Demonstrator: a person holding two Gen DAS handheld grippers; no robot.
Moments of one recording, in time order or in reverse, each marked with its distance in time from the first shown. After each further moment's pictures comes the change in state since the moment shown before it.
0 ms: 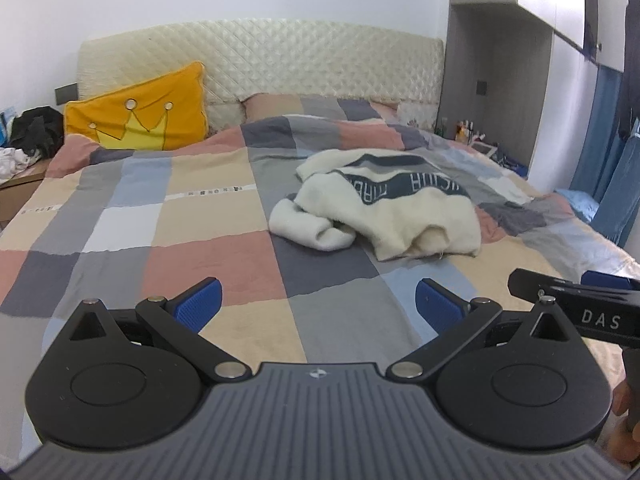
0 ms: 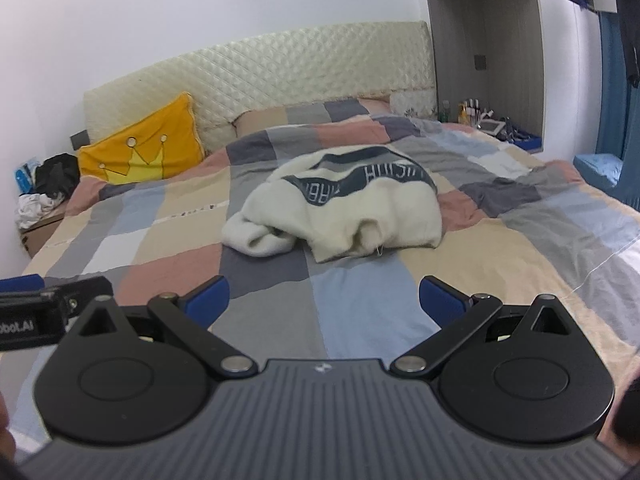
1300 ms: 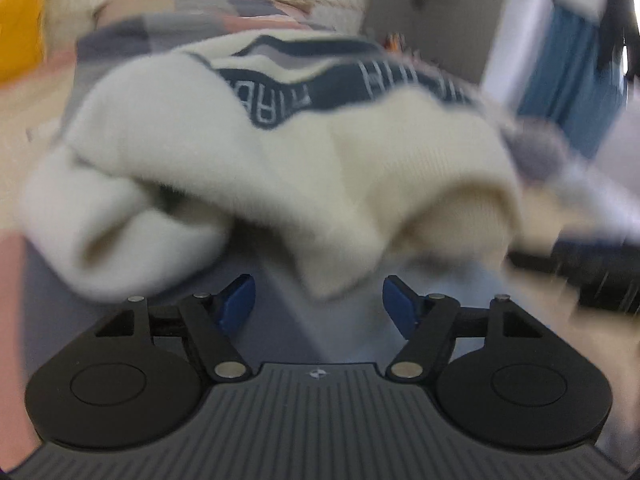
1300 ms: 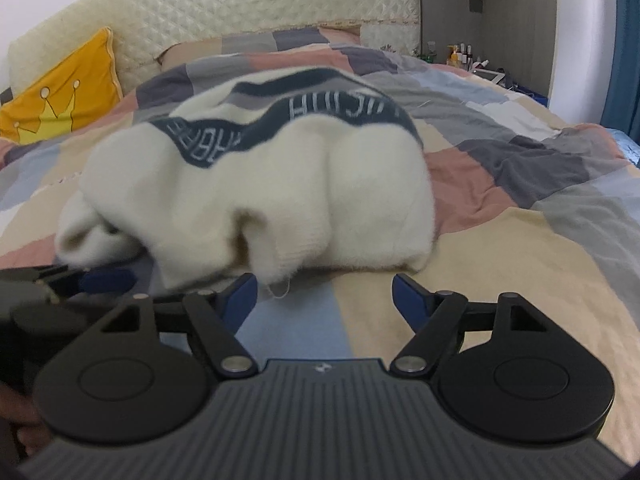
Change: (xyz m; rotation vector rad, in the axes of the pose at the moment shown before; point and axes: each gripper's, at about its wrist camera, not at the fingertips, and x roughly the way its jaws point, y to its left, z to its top) left arm 0.416 -0.062 -0.002 -0.014 0.180 -0.337; right arm 0.277 -0.095 0.012 -0.034 0.158 -0.086
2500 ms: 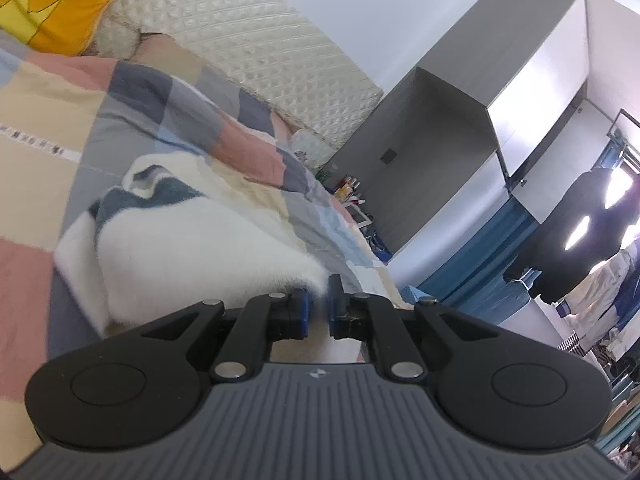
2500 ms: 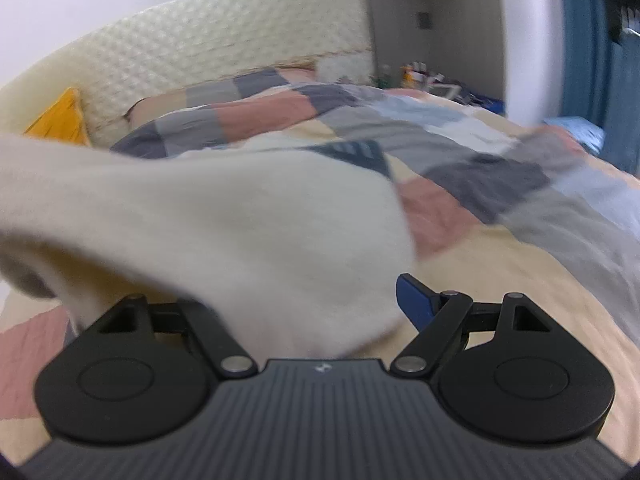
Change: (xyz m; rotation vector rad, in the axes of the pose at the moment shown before) left arm -0.229 -0.004 0.076 -0.399 -0.246 -0.230; right arm -0.050 0.005 0.022 0.163 -0.090 -0.101
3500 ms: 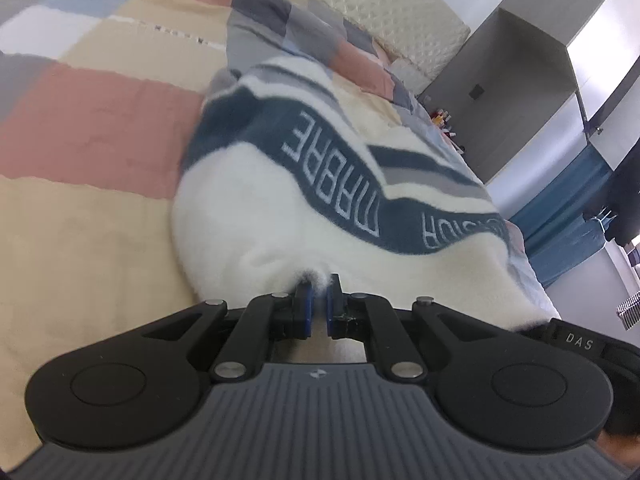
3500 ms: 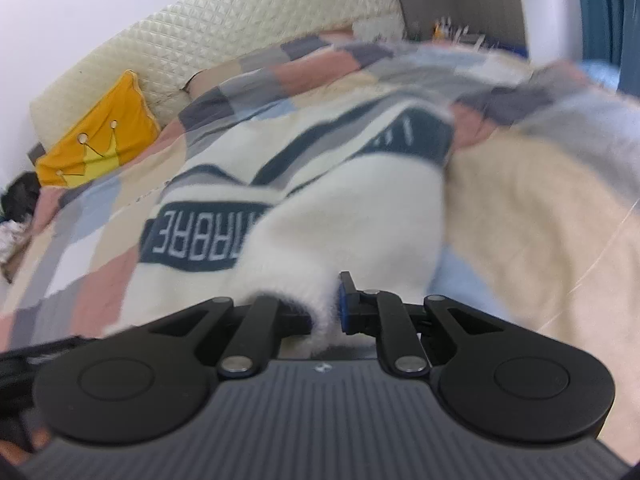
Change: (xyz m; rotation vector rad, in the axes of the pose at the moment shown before) left arm -0.098 0.115 -0.138 -0.004 0.162 0.245; right arm -0.100 0.029 -0.078 0.087 0.117 0.187
